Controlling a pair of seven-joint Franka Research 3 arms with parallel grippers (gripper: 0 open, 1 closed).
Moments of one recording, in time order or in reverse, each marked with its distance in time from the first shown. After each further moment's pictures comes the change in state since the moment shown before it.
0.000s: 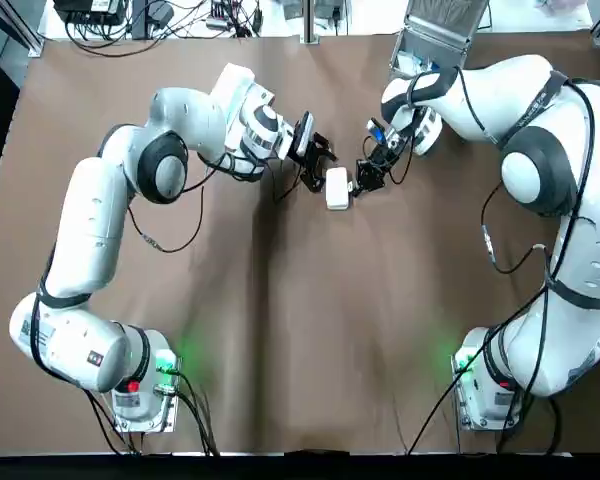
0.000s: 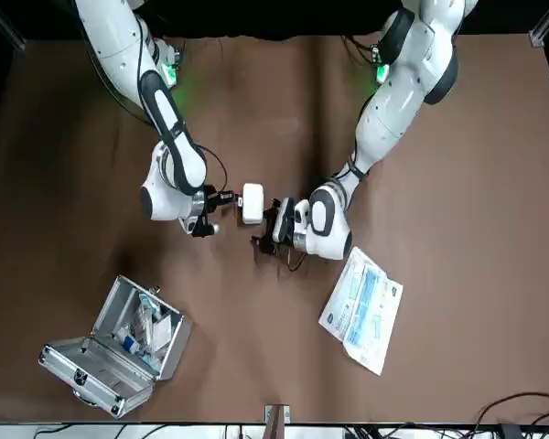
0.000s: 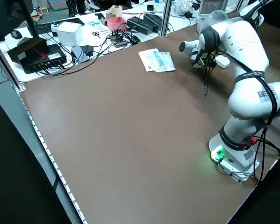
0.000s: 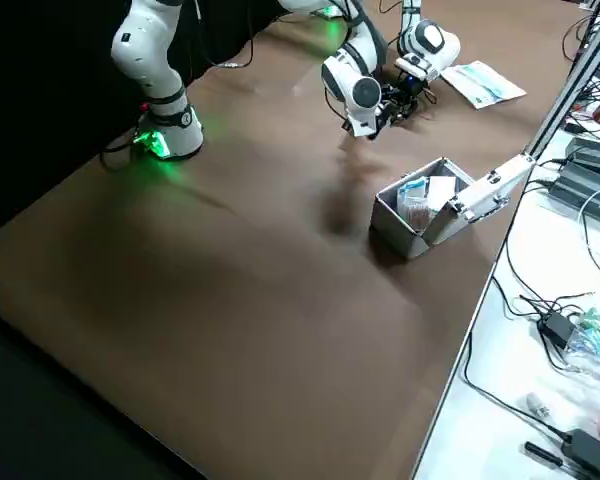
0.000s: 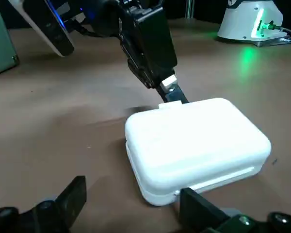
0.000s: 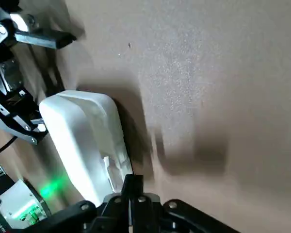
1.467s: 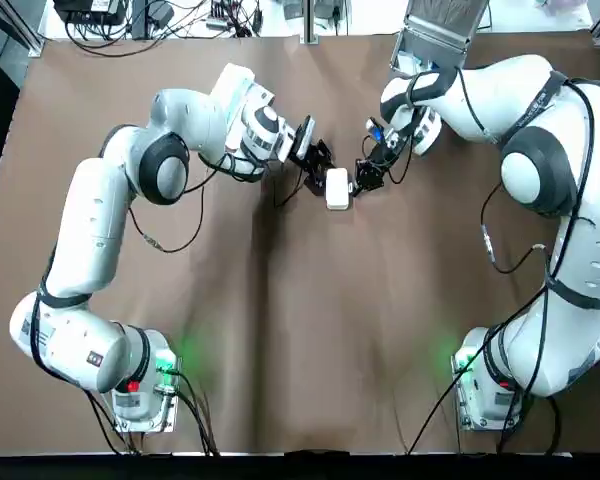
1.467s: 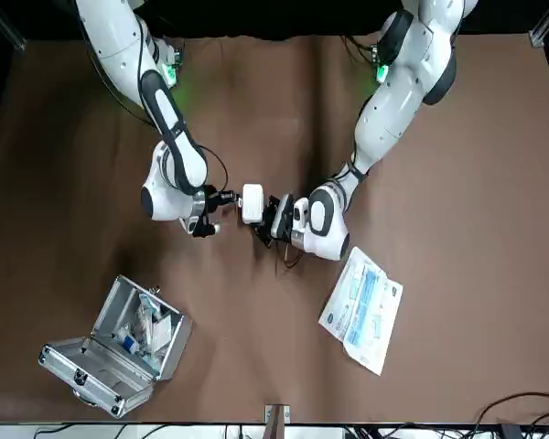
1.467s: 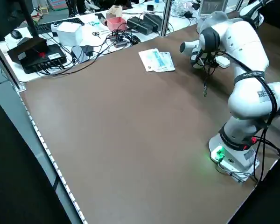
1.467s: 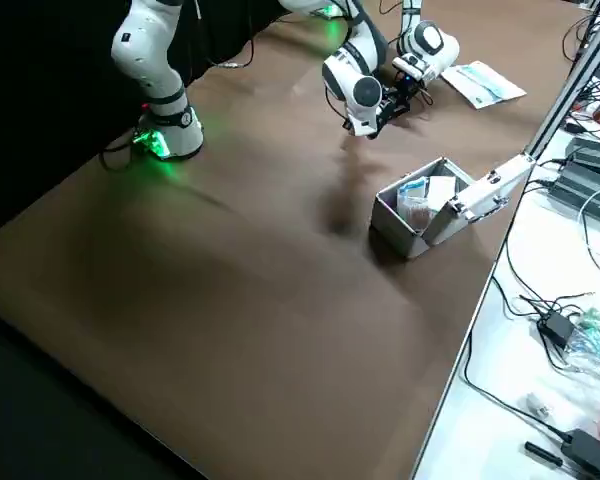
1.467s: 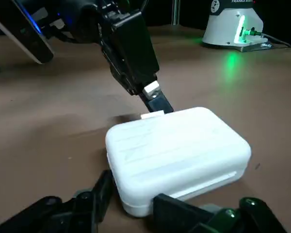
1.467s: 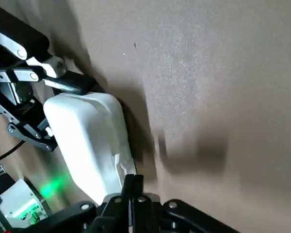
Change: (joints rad) left arm -0.008 0.007 0.006 0.005 0.015 -0.059 0.009; right arm 0.001 0.001 0.002 0.005 0.000 -0.001 -0.001
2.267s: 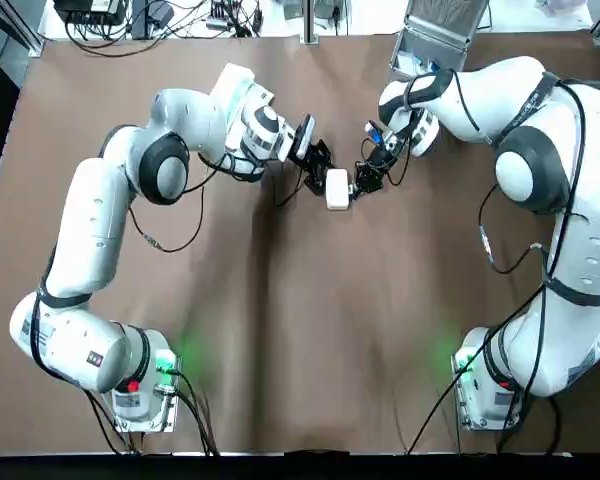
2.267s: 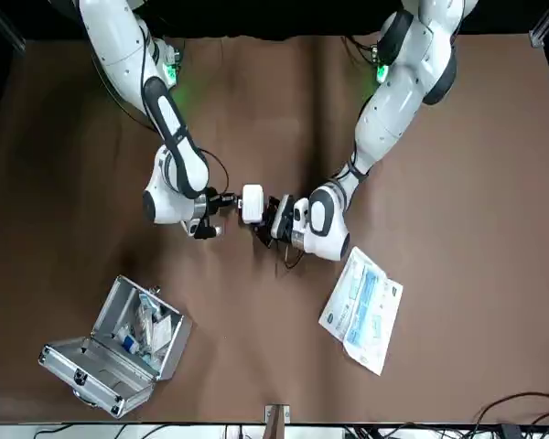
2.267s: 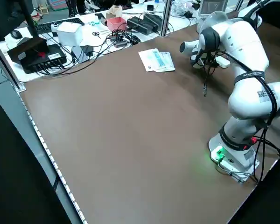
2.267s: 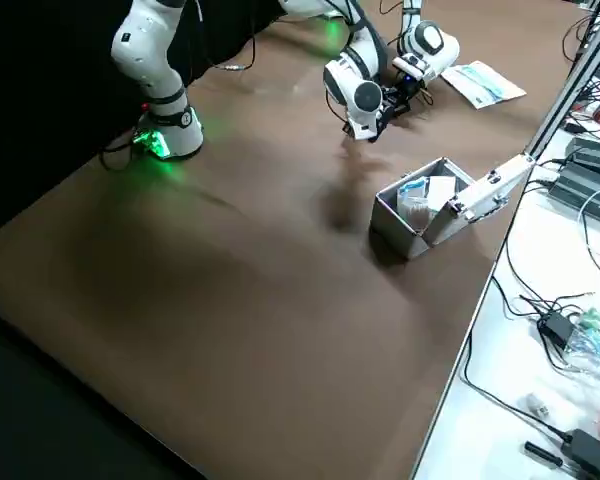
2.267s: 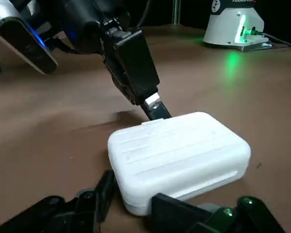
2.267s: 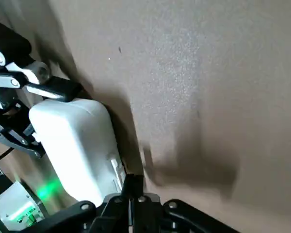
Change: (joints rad) left arm 0.000 0.000 0.000 0.002 0.000 0.001 -0.001; right arm 0.000 0.039 0.000 0.023 0.000 0.000 -0.001
